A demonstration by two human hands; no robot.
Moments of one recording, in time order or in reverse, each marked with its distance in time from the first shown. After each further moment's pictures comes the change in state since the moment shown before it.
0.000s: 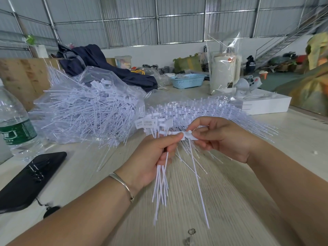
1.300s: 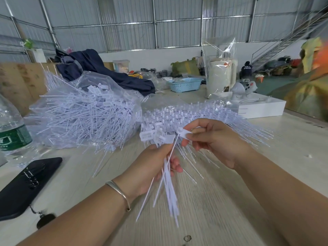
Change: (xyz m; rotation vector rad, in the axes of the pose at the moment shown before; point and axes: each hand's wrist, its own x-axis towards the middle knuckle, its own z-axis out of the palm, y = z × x) left_hand -0.005 -0.007 0.007 0.139 0.067 -0.062; right_hand 0.004 0.003 0.009 -0.015 0.236 -0.098
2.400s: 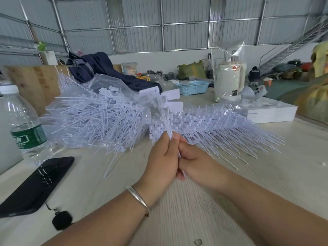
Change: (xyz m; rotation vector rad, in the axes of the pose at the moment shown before) left_hand 0.000 -0.001 0.011 0.207 0.306 0.445; right_hand -0.012 0.012 0.067 -0.358 -0.167 -0.049
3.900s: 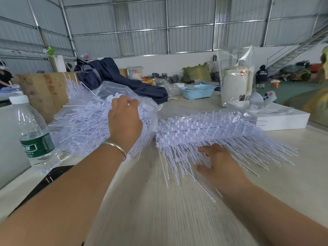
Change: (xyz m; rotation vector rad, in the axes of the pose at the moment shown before) left_hand 0.121 0.009 -0.099 1.187 0.331 0.313; right_hand 0.015 0.047 -0.034 -0.699 0.335 0.170
